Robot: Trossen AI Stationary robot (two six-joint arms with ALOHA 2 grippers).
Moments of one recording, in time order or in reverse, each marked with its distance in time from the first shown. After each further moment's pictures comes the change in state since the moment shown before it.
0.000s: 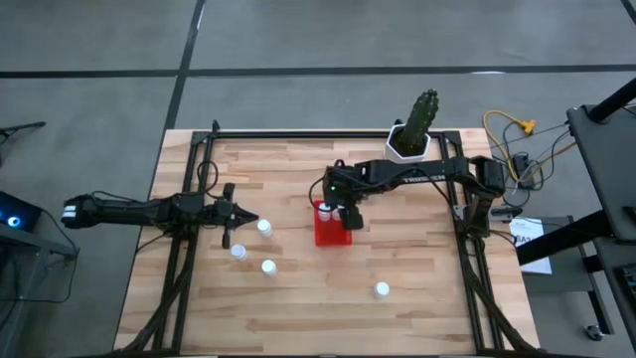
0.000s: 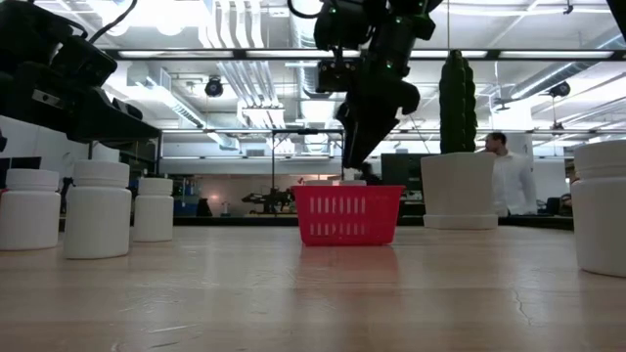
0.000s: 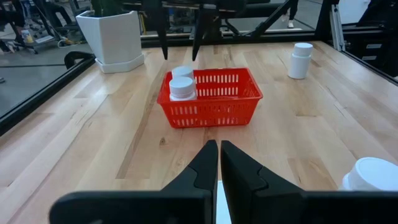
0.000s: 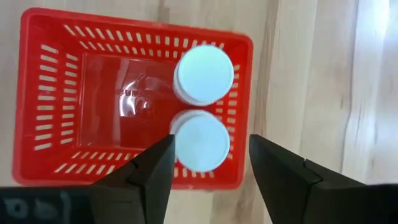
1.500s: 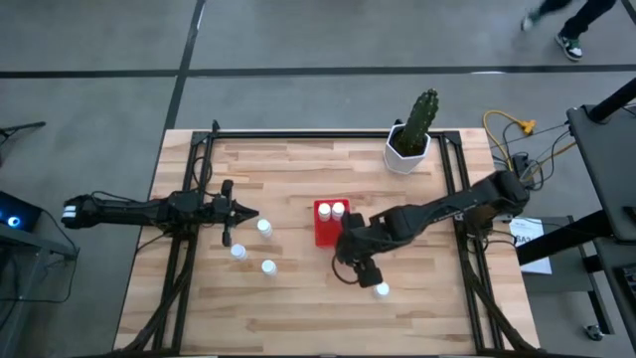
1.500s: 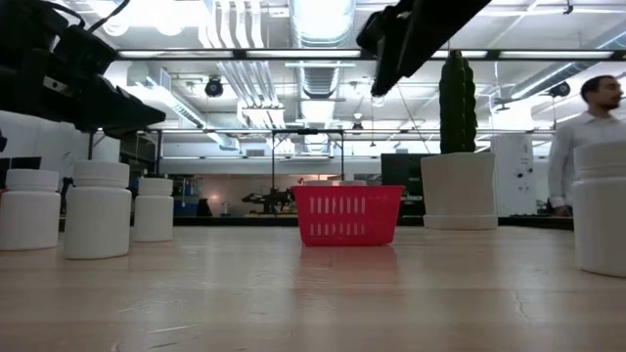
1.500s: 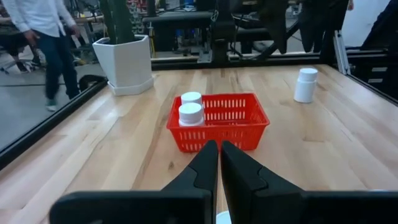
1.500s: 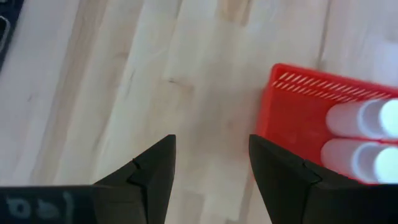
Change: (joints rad) left arm 0.000 -0.003 0.000 0.088 -0.027 0.008; right arm 0.413 -0.113 0.006 -0.042 -0.002 0.298
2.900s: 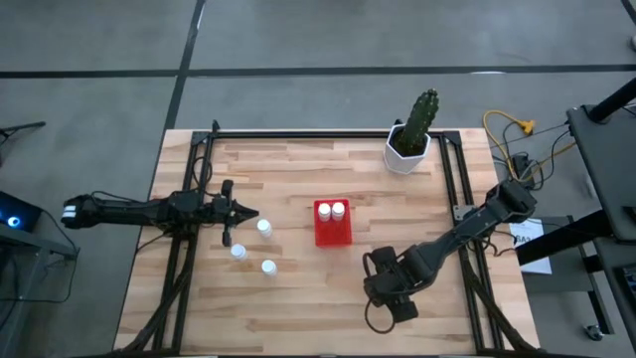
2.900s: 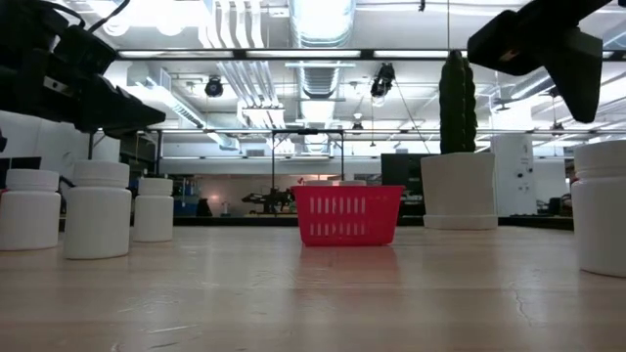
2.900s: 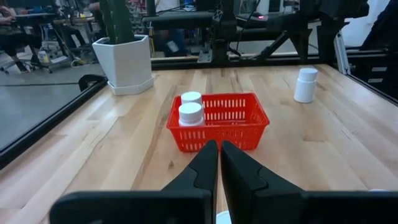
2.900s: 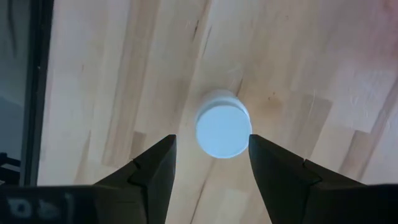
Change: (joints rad) left arm 0.000 0.003 0.000 0.002 0.000 0.000; right arm 0.262 0.001 -0.111 -0.148 -0.080 0.273
